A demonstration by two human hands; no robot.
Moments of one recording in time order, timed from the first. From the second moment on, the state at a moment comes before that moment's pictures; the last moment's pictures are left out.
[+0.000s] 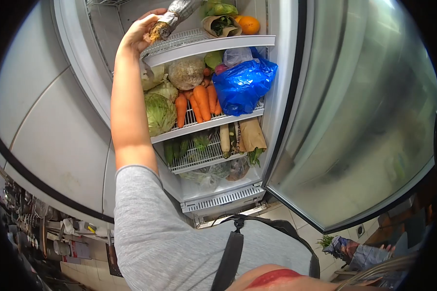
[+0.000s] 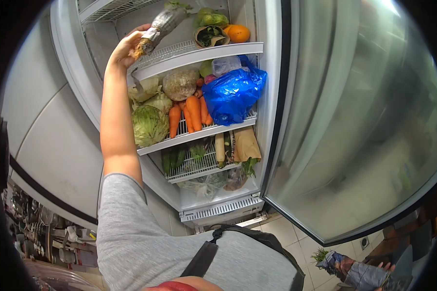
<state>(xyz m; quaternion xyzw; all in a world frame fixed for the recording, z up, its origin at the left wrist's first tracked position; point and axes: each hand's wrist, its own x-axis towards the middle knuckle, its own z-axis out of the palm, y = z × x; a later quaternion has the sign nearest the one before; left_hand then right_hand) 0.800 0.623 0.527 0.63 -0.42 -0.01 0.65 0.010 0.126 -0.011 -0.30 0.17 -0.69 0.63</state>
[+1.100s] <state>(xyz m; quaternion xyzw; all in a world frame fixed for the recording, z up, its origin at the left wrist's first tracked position) 0.193 0.471 0.204 0.65 -0.39 0.10 0.64 0.121 -0.044 0.038 -0.55 0.03 -0.37 0.75</state>
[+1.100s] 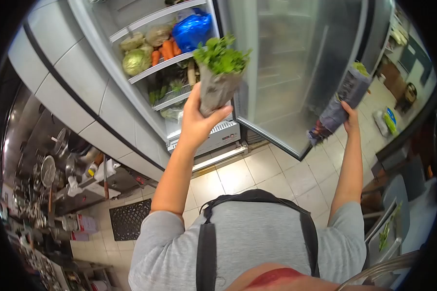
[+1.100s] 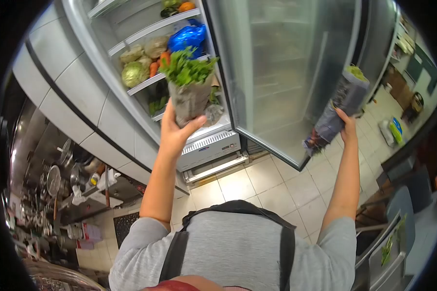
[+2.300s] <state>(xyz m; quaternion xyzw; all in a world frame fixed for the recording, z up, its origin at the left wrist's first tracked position) 0.277 0.373 -0.026 0.54 -0.30 -0.45 0.64 -0.051 0.125 -0.059 -0.30 0.26 -0.57 0.72</state>
